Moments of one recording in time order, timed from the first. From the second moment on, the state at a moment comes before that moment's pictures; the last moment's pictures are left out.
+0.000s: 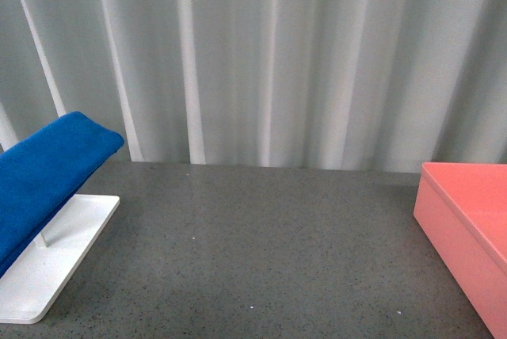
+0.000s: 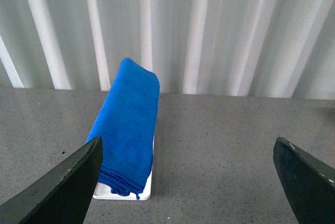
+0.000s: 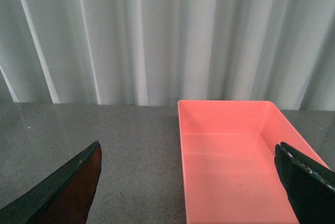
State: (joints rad) left arm 0.00 0.00 0.02 0.00 0.00 0.00; right arm 0.00 0.00 0.02 0.00 0.00 -0.01
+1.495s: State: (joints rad) left arm 0.03 2.19 1.81 -0.34 -0.08 0.06; right arm 0.00 0.00 0.02 0.00 0.00 -0.01
